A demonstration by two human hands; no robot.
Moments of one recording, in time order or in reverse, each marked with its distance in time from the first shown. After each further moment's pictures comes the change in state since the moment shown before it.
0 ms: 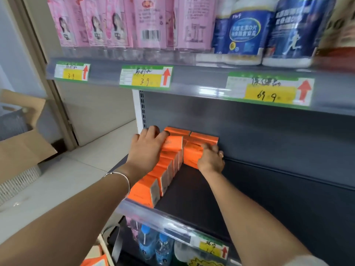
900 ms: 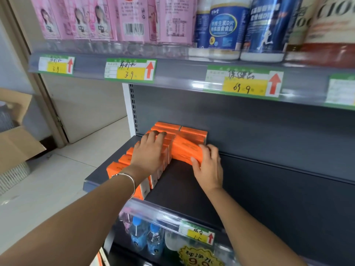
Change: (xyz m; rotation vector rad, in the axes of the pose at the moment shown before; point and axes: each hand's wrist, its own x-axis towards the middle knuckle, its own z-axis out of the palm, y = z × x) left_hand -0.012 0.036 0.012 -0.138 -0.253 -0.078; right_hand -0.053 0.050 -0.004 0.170 0.256 -0.330
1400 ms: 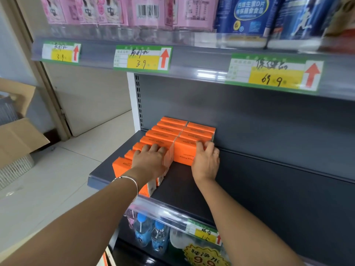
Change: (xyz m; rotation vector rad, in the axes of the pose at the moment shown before) left_hand -0.007 -0.017 0.020 0.139 -0.337 -0.061; right_hand 0.017 -0.024 0.041 -0.230 -0.026 0.136
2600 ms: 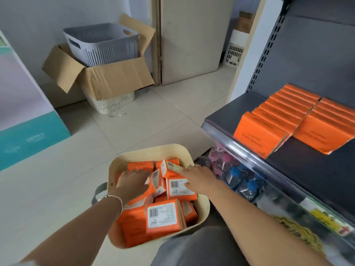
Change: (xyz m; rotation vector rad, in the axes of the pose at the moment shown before) left_hand -0.269 -0.254 0.168 -0.084 -0.306 -0.402; right_hand -0.223 -0.188 0.097 -0.362 -0.925 -1.083
